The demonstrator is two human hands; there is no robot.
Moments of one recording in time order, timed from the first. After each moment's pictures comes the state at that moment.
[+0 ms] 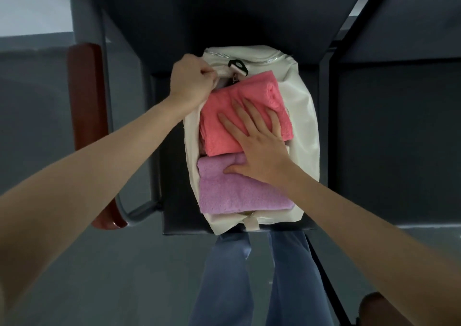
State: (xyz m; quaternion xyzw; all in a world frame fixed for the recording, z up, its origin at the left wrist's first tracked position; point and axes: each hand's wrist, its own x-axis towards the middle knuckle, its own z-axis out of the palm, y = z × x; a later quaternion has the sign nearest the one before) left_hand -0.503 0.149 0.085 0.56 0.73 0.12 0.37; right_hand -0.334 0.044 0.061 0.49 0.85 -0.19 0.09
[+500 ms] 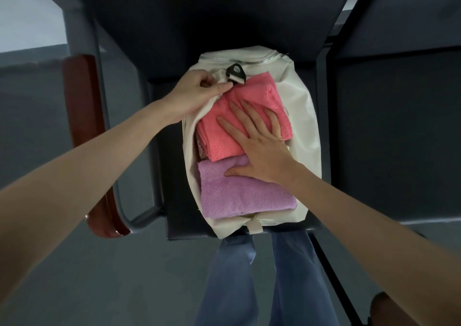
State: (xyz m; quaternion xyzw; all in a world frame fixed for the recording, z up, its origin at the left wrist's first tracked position) left_hand -0.504 0.150 0.074 0.51 0.66 0.08 0.55; right_hand -0.323 0.047 0.052 0.47 0.85 -0.22 0.07
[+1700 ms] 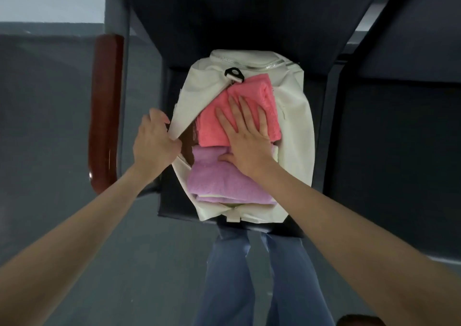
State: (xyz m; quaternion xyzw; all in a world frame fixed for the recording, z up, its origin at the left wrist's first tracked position) left_hand -0.520 0.019 0.109 0.48 0.85 -0.01 0.23; right_hand -0.330 0.049 0.063 0.46 0.86 -0.18 0.09
